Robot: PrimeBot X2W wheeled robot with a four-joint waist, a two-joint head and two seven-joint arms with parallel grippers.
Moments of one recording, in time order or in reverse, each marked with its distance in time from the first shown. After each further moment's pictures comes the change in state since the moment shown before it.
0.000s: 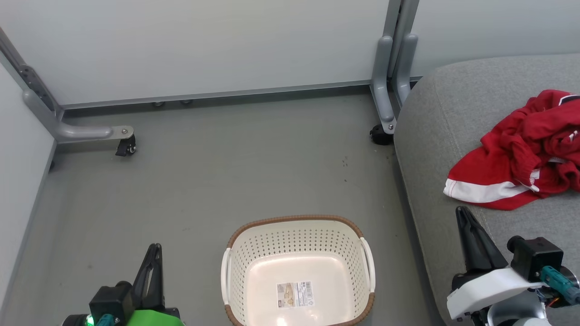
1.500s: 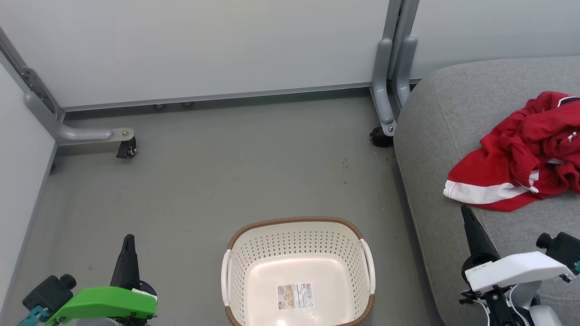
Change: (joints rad) left arm -0.066 -0.016 0.093 0.007 -0.728 -0.032 0.187; right arm -0.089 -0.032 -0.003 0.164 0.788 0.000 0.042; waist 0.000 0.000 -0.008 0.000
